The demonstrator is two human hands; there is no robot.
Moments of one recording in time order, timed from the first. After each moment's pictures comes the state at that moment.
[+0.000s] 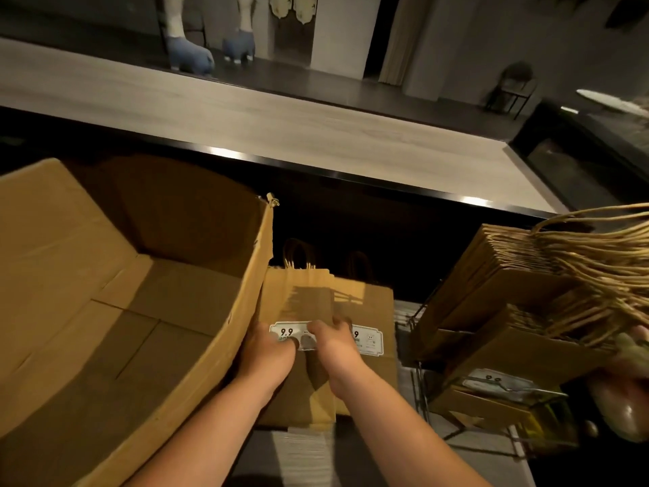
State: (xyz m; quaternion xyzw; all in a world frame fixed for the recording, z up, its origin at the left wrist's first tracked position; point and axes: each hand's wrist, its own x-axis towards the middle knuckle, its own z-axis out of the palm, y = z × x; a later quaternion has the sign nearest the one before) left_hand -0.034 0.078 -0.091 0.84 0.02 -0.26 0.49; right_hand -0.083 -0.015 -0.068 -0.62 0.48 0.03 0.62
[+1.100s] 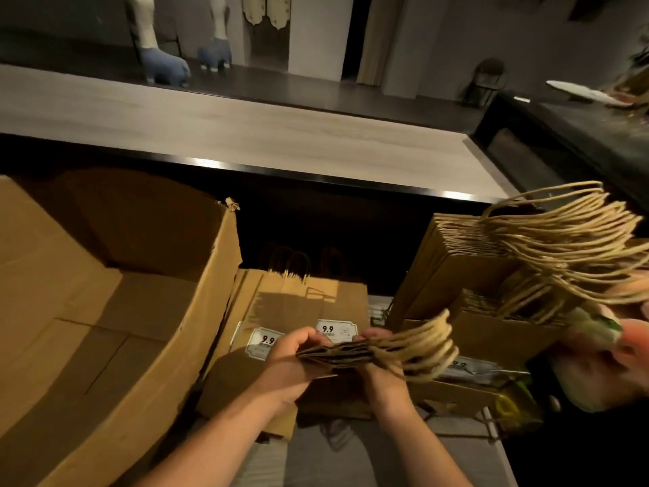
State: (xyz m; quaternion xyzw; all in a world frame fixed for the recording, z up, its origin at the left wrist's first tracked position) left_hand -0.082 0.045 -0.061 0.67 -0.13 -0.39 0.61; right_hand -0.189 -0.076 -0.075 -0.68 0.35 -0.16 0.63
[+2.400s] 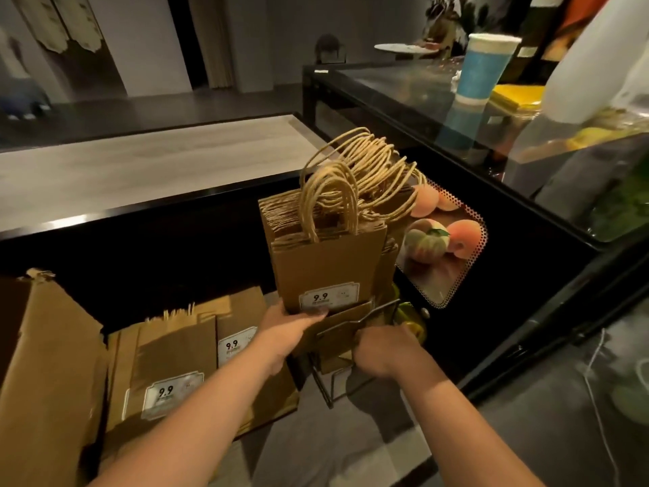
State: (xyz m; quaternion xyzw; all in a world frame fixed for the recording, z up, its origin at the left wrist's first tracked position) left_hand -0.145 -0.080 -0.032 0.67 -0.27 -0.42 0.54; right_hand -0.285 -0.153 -0.041 -0.86 0.44 0.21 0.15
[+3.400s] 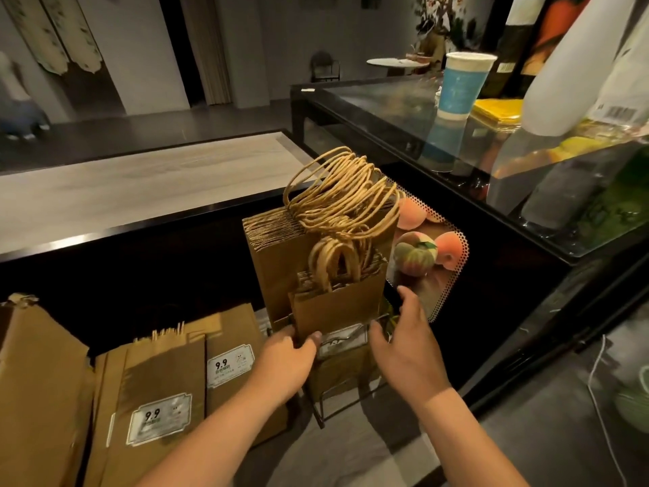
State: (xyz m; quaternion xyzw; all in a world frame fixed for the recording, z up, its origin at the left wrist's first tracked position) left_hand -0.167 -0.074 -0.029 0.80 -0.37 -0.32 0.34; right_hand -0.325 -0.143 -0.024 -0.74 0.53 -0.29 0.28
